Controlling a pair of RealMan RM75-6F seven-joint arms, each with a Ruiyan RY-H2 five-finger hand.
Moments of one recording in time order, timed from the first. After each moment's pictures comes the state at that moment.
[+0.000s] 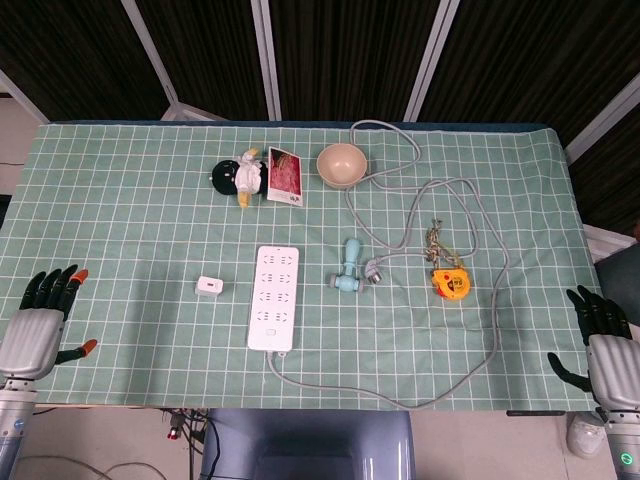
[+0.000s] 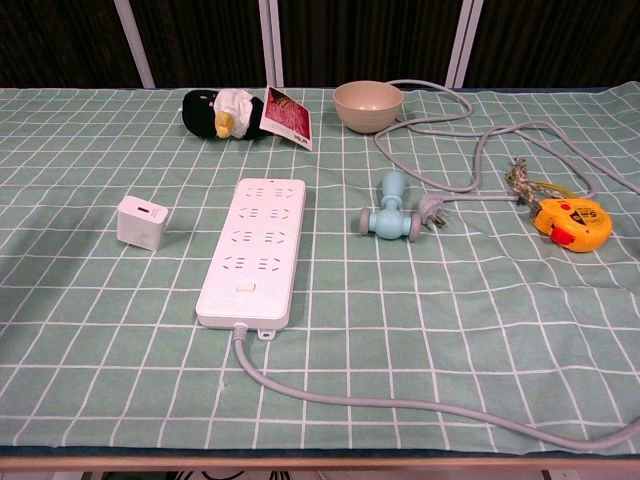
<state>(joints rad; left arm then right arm) -0.16 -1.19 -0.04 -1.62 1.46 1.42 0.19 0.05 -1.08 0.07 -1.65 -1.46 1.47 0.04</state>
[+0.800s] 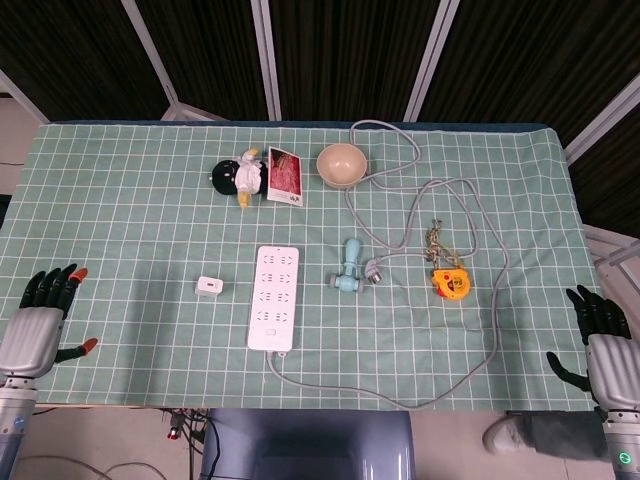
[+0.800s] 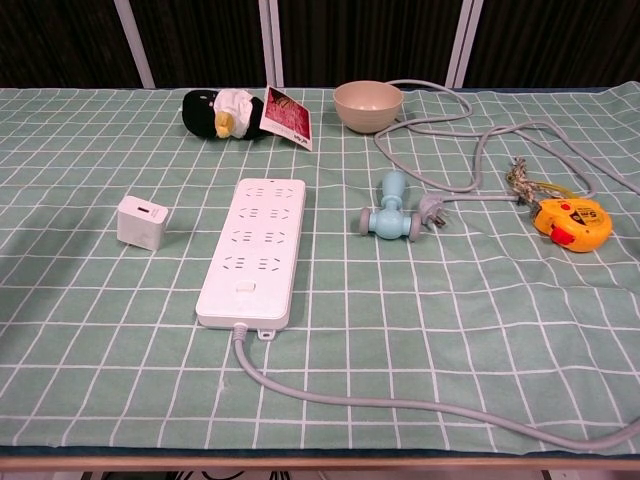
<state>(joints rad) -0.16 -1.18 -0.05 -1.63 1.44 1.40 0.18 0.05 -1.08 0.07 -1.66 -1.46 1.47 0.04</state>
